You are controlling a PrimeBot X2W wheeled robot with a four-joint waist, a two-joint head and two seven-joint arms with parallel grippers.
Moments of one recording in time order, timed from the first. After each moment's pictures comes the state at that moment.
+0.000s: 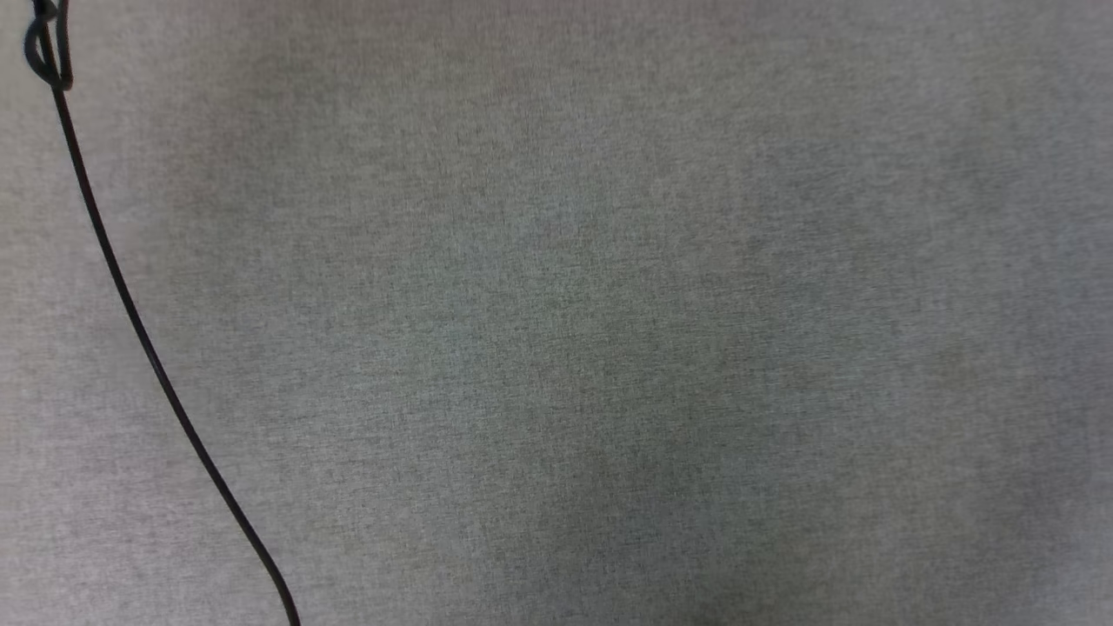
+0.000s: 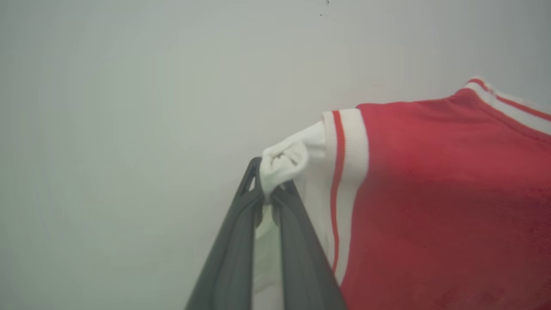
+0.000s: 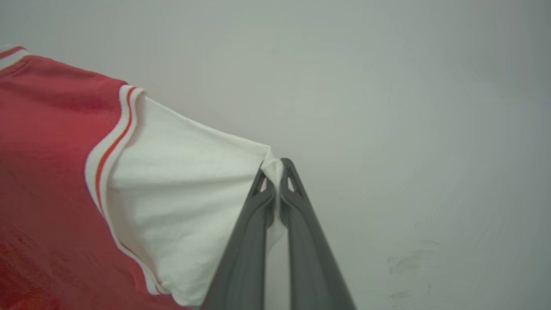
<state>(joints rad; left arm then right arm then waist) -1.62 0.43 -0.41 0.73 -0.61 0.10 -0.06 -1.58 -0.37 0.14 0.75 0.29 0.13 0.02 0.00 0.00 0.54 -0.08</state>
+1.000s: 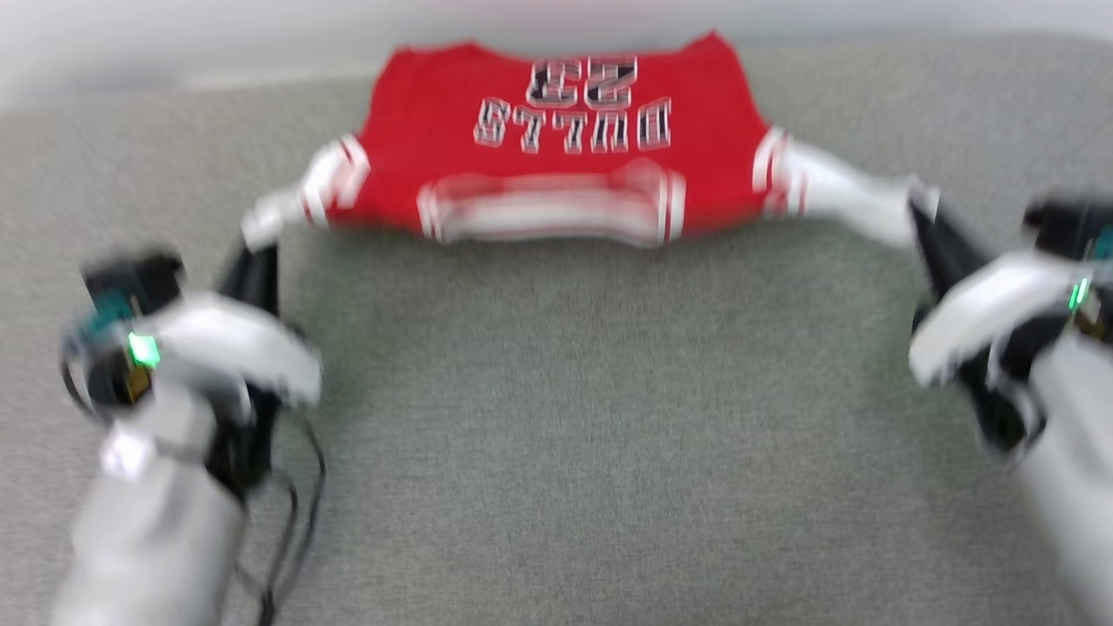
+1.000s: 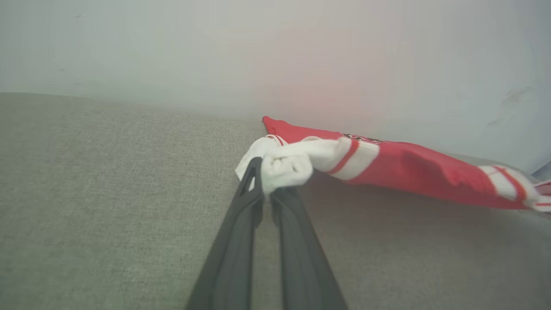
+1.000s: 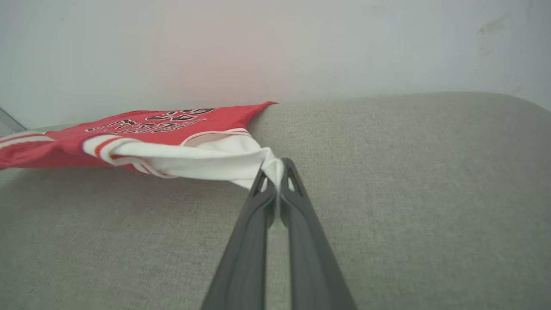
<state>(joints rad) -0.63 0.36 -0.33 0.64 -0.74 -0.01 -0.26 -0.73 -0.36 0.40 0.77 0.67 0.13 -0.18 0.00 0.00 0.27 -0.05</state>
